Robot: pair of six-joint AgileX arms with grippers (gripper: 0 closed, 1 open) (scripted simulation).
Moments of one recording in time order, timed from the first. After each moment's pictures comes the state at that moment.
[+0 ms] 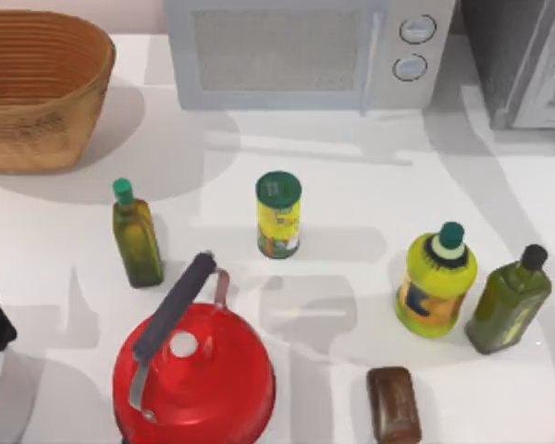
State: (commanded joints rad) left arm 0.00 0.00 0.00 0.00 0.00 0.00; right arm 0.33 1.63 1.88 -0.25 0.36 0.01
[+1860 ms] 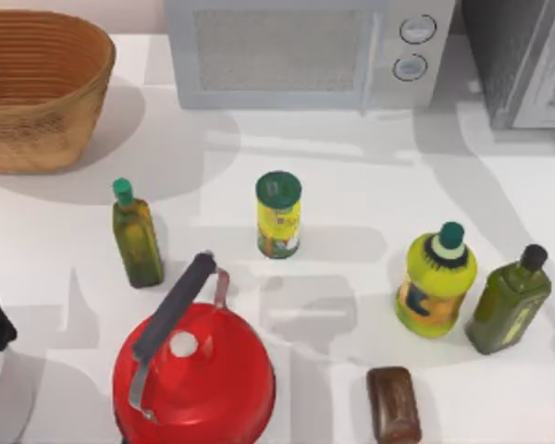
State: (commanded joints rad) left arm 0.00 0.00 0.00 0.00 0.00 0.00; right arm 0.44 1.53 1.89 -0.35 0.46 0.01
